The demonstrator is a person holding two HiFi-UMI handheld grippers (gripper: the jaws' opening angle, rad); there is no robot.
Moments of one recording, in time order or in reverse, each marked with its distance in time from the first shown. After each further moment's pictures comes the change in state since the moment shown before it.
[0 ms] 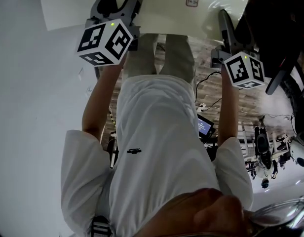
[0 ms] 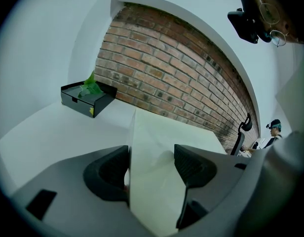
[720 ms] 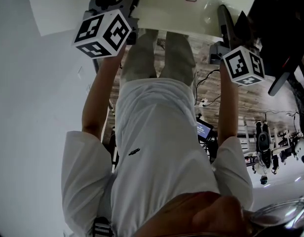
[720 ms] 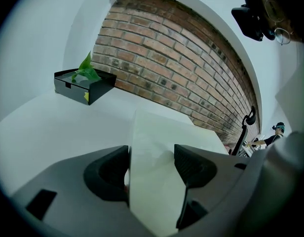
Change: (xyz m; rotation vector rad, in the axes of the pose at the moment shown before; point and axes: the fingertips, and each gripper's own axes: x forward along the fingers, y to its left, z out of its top) left arm 0.078 0.015 -0.043 0.006 0.082 0.008; right arm 0.049 -0.056 -0.036 0.053 0.056 -0.058
